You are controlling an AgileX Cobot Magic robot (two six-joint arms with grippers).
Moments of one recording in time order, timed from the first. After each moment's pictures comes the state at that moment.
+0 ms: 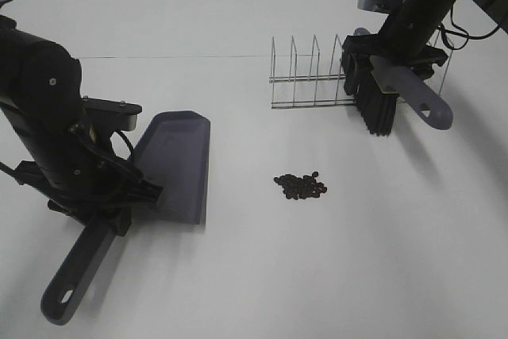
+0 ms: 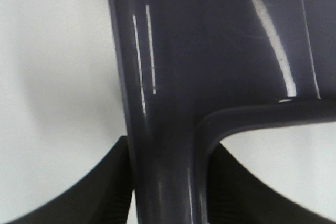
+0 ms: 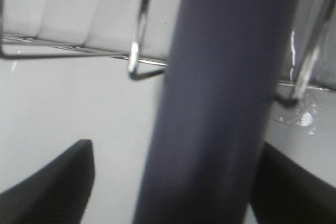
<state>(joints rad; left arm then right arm) -0.53 1.88 -0.98 -0.04 0.69 -0.25 0.01 2.48 -2.12 0.26 1.22 -0.16</state>
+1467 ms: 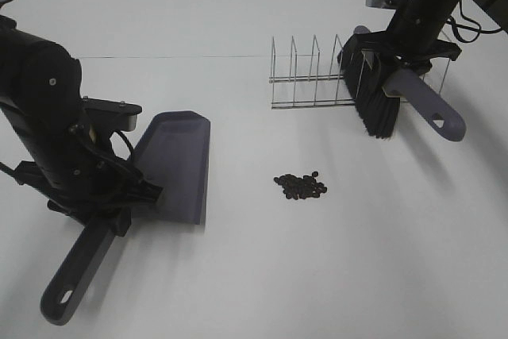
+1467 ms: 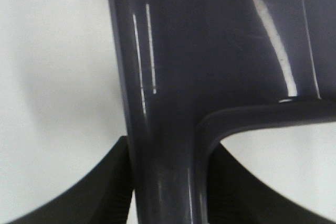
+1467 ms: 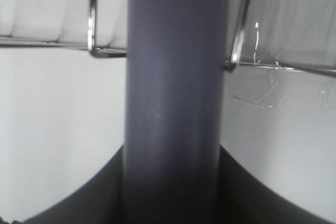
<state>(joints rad) -0.53 1.88 -0.98 -0.04 0.69 -0.25 0.01 2.44 -2.10 0.19 1.22 -0.10</state>
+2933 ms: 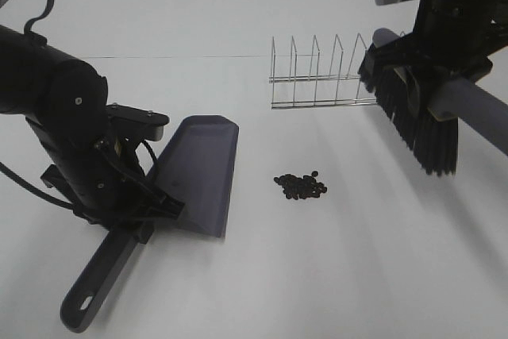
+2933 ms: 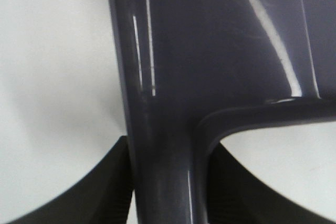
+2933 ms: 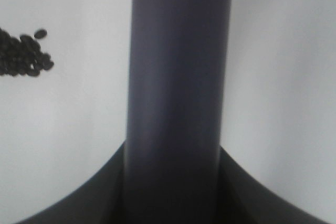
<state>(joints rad) -0.60 1.91 -0.98 -0.03 0.63 -0.24 0.24 1.86 -1.43 -0.11 1.22 0.16</state>
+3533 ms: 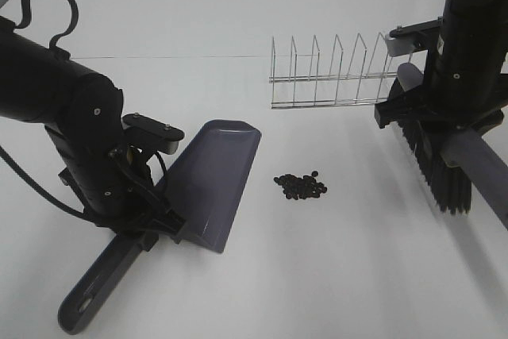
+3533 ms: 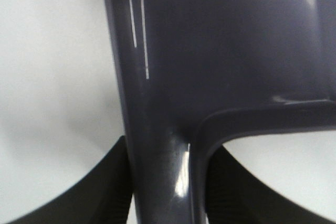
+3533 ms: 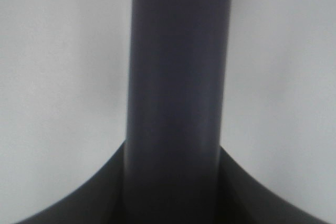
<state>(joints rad) -0.60 1.99 -1.01 -0.03 0.62 -0.09 0.27 1.82 -1.18 -0.24 1.02 0.38</state>
